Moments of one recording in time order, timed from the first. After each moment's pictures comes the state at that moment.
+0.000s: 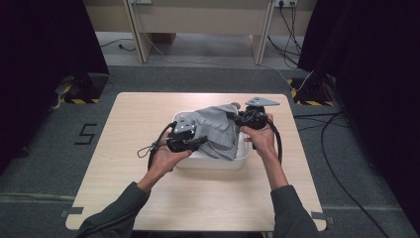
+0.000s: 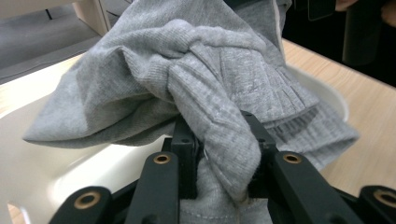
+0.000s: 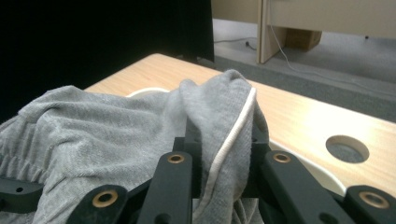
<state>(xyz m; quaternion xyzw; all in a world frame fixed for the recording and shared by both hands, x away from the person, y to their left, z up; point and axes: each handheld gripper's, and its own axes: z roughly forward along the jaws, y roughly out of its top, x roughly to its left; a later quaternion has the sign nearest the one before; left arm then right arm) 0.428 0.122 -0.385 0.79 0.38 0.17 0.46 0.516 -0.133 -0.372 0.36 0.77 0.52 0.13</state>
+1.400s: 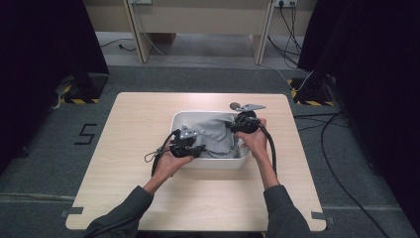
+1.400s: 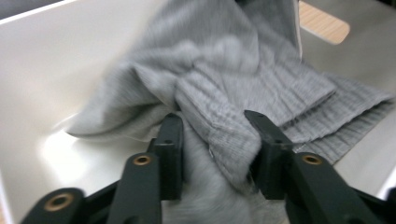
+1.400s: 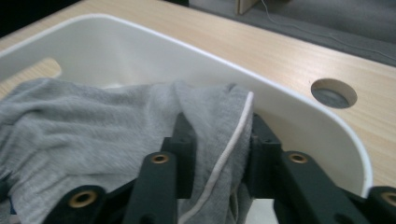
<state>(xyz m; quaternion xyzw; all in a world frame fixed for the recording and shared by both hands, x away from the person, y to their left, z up) 0.438 0.122 -0.434 0.80 0.42 0.16 0.40 0.532 -0.120 -0.417 0.40 0.81 0.41 0.14</state>
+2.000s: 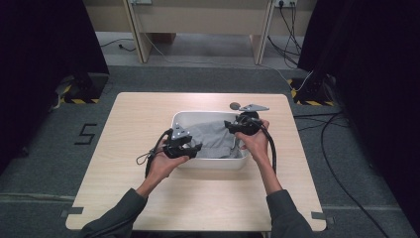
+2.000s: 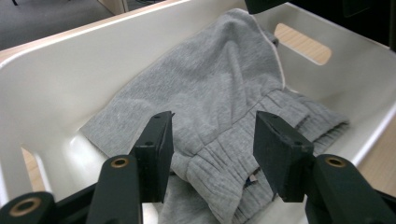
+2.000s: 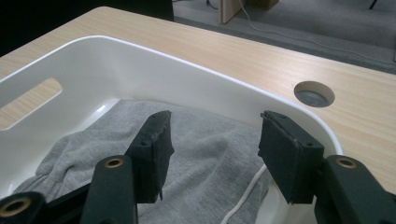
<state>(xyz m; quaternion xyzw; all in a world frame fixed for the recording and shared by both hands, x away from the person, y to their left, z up) 0.424 0.136 -0.415 0.78 0.42 0.17 0.44 0.517 -0.122 -0.402 0.43 0.78 0.42 0.16</state>
